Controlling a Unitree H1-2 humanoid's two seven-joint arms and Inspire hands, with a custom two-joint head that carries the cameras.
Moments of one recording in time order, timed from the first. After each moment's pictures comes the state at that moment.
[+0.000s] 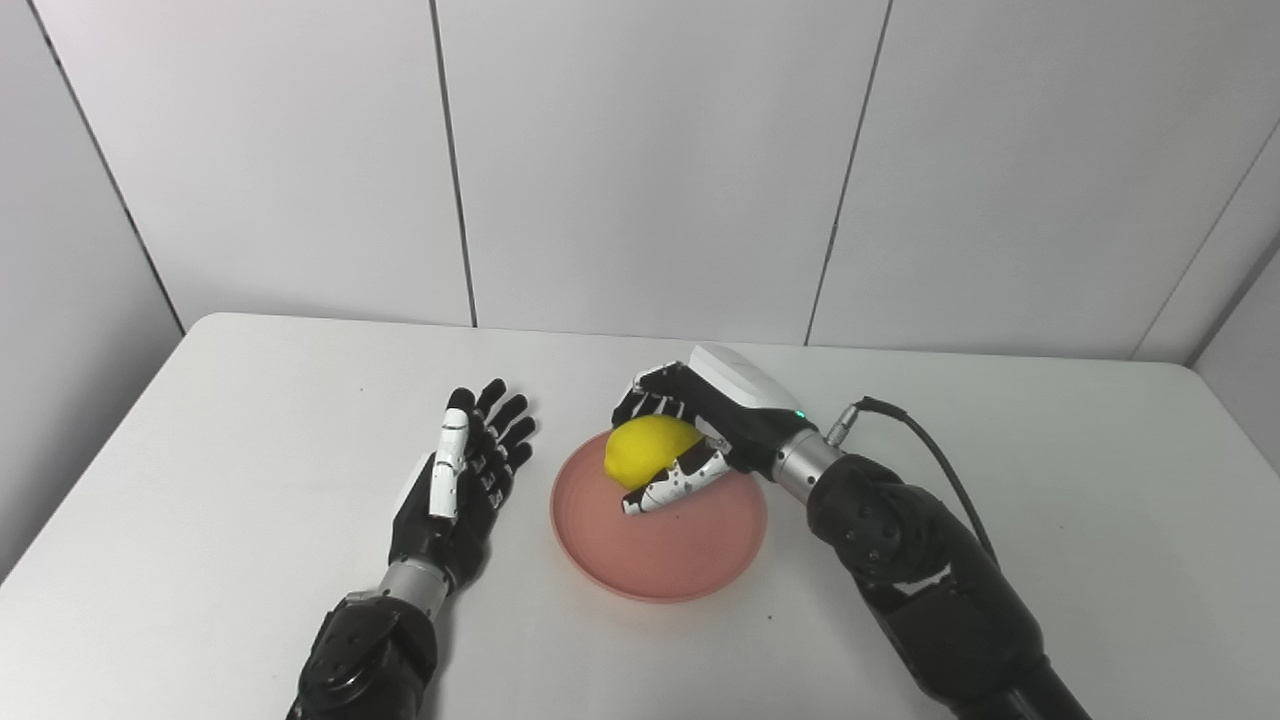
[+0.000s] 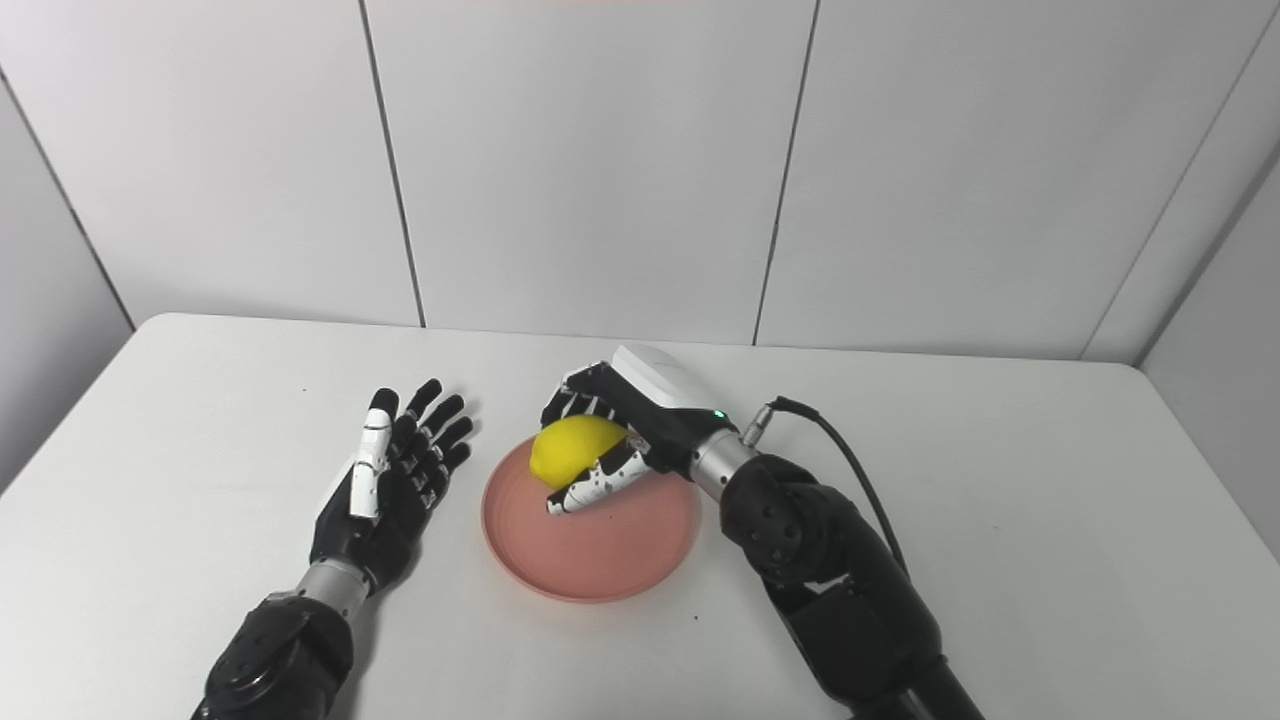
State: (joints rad) left arm -0.29 0.02 0.08 0.10 -0.31 0.23 -0.14; right arm -0.65 -0.20 0.41 0.18 -0.53 0.06 0.34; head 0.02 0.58
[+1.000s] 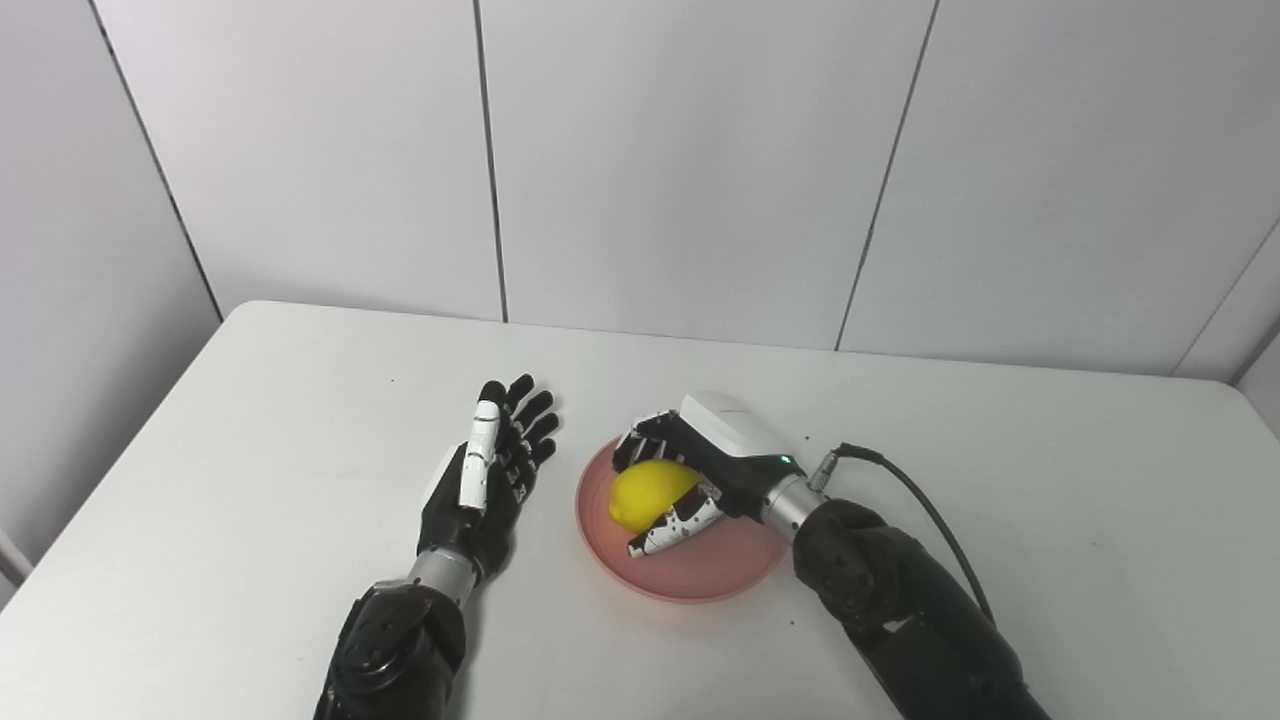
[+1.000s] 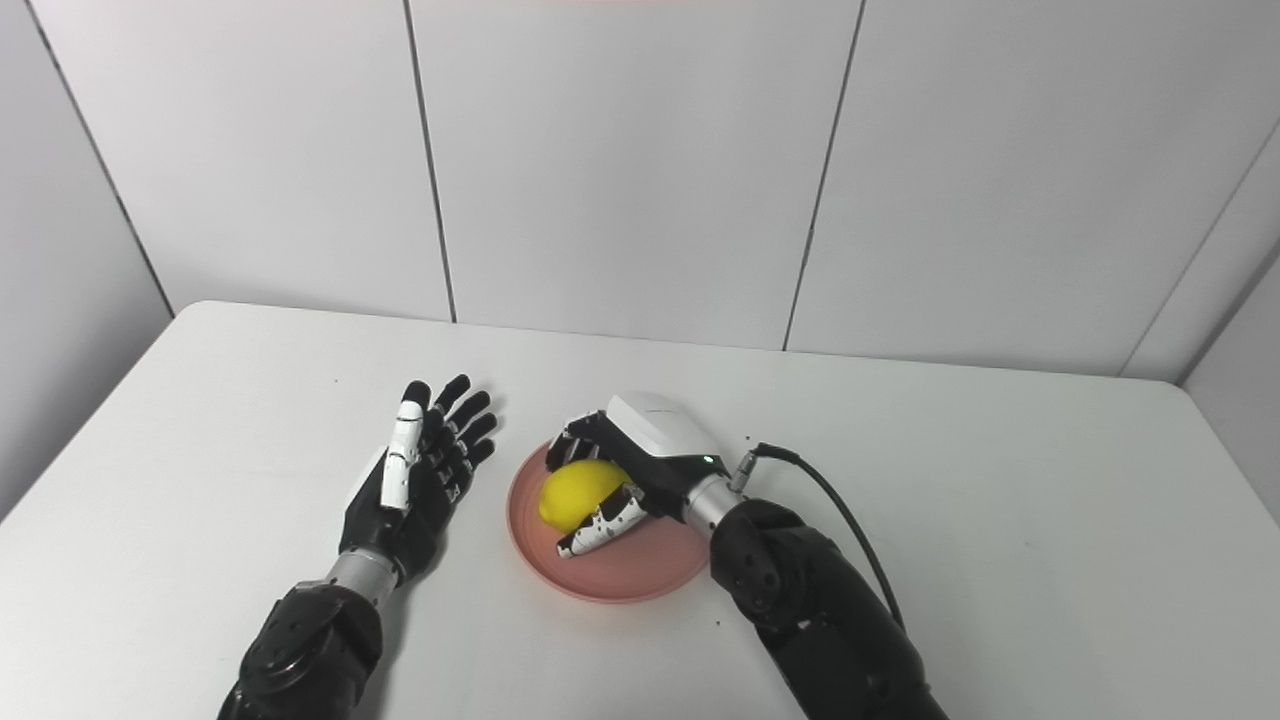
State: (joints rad) left arm -0.29 0.00 0.08 0.08 -0.28 0.24 -0.10; right arm -0.64 -0.17 0.47 0.34 -0.63 -0.04 0.22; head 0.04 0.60
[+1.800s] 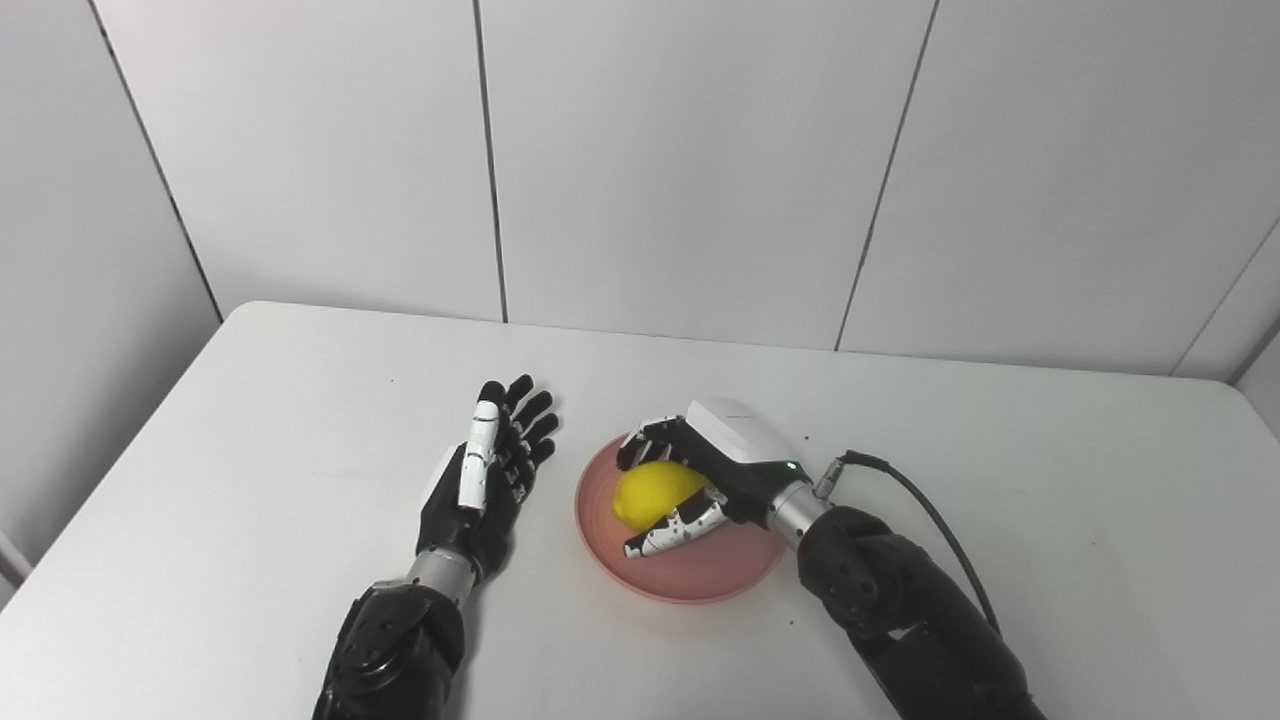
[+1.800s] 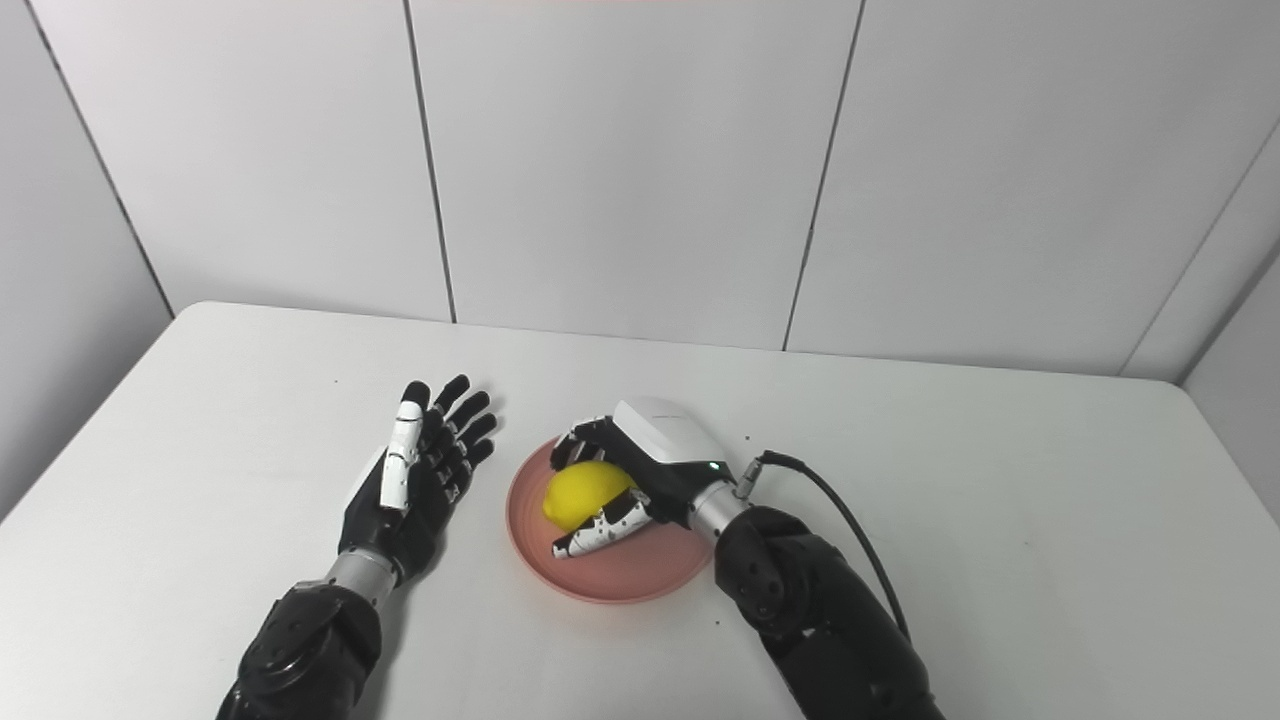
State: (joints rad) left arm -0.29 0.00 0.08 0.08 -0.28 0.24 -0.10; right arm -0.62 -0.17 0.46 0.33 -0.63 -0.04 0.23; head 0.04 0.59
